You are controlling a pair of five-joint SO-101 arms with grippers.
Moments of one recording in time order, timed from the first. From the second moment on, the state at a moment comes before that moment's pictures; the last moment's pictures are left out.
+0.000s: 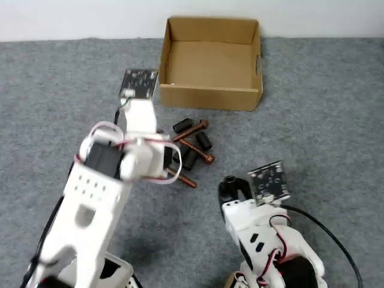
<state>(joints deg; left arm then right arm) 21.5 -33.4 21.9 83.1 27.6 -26.4 -101.6 69.5 73.3 -2.0</state>
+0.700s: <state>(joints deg) 30.0 -85.8 56.9 62.4 32.0 -49.4 -101.6 70.5 69.1 -1.7</state>
